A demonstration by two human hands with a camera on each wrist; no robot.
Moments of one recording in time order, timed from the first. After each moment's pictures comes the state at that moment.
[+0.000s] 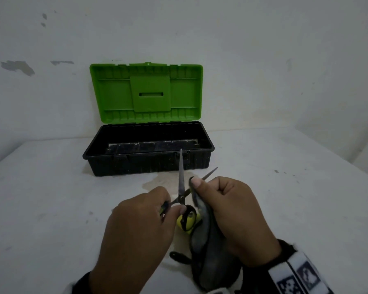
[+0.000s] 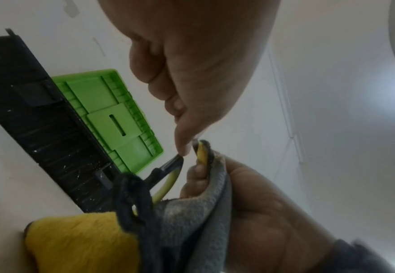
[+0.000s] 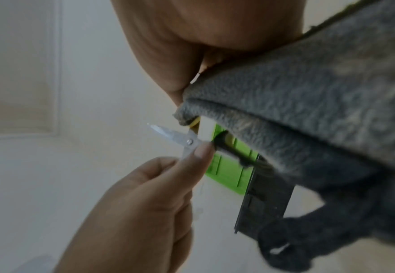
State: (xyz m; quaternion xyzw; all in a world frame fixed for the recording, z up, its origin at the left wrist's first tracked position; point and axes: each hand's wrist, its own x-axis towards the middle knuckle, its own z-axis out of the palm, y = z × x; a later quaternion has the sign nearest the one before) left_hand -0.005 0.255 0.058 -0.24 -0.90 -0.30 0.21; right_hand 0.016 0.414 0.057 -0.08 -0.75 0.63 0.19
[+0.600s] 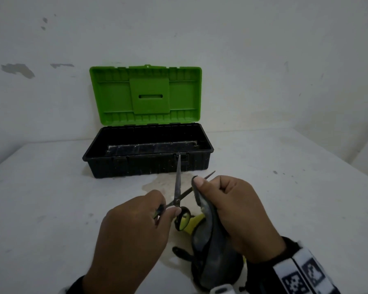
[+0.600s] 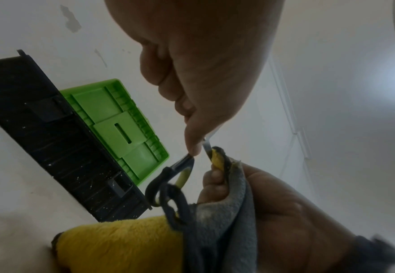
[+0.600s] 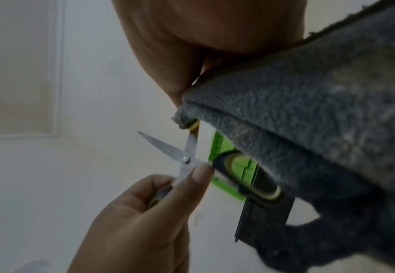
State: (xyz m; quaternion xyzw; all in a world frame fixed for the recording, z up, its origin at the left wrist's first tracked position) left_hand -0.008 0.245 0.053 -0.28 -0.88 -0.28 0.25; right_hand 0.012 0.422 0.058 -0.08 -0.75 0.64 0.18
